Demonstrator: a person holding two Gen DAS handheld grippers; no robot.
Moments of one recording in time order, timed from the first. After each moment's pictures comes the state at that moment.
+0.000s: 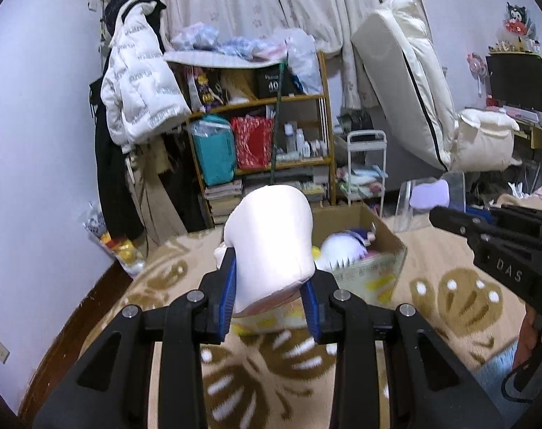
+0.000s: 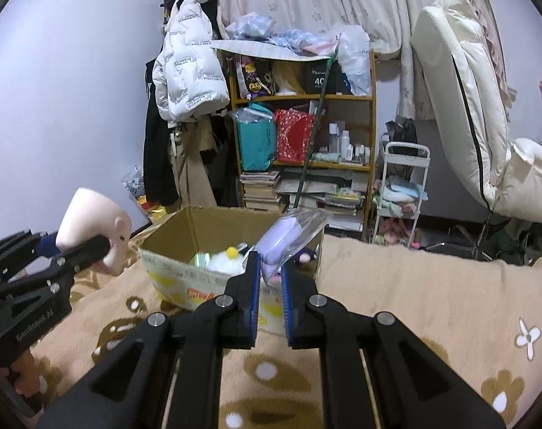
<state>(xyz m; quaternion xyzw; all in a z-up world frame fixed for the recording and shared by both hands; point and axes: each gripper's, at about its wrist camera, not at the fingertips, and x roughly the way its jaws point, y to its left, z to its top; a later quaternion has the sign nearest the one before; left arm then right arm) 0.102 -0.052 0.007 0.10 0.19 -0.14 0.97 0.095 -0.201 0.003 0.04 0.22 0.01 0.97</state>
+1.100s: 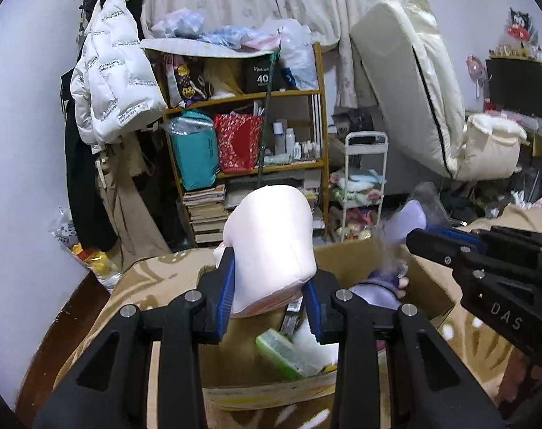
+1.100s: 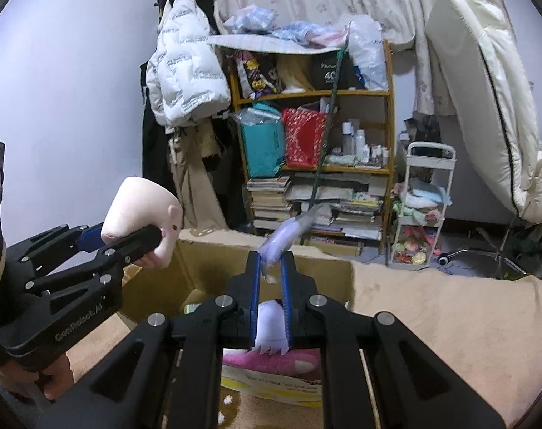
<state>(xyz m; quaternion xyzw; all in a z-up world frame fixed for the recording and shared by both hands) 0.224 -0.076 -0.014 0.10 0.21 -0.18 0.96 0.196 -0.205 -0.015 0.06 0.23 0.04 0.97</state>
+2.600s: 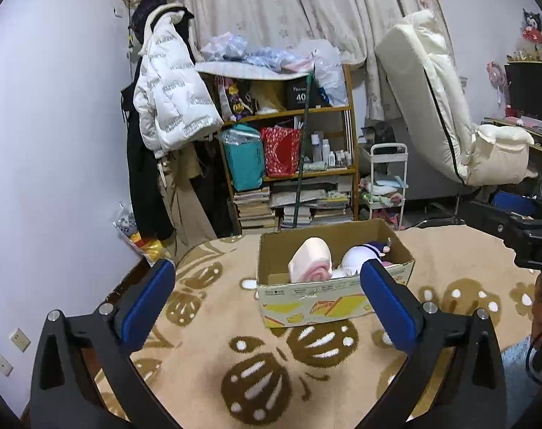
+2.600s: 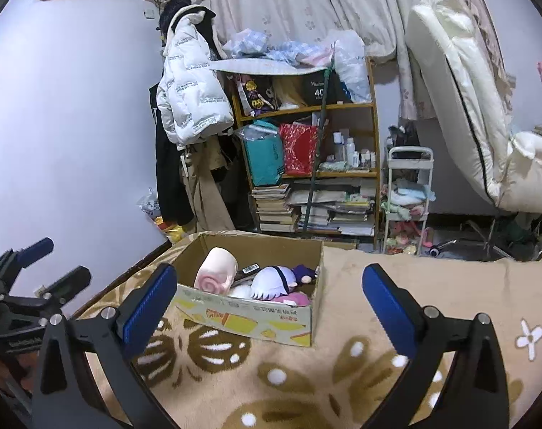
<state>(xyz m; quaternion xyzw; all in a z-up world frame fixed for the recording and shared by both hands) 0.056 -0.021 0.050 0.10 0.18 -0.09 0.97 0.057 -0.227 0.047 0.08 0.20 0.03 0.98</state>
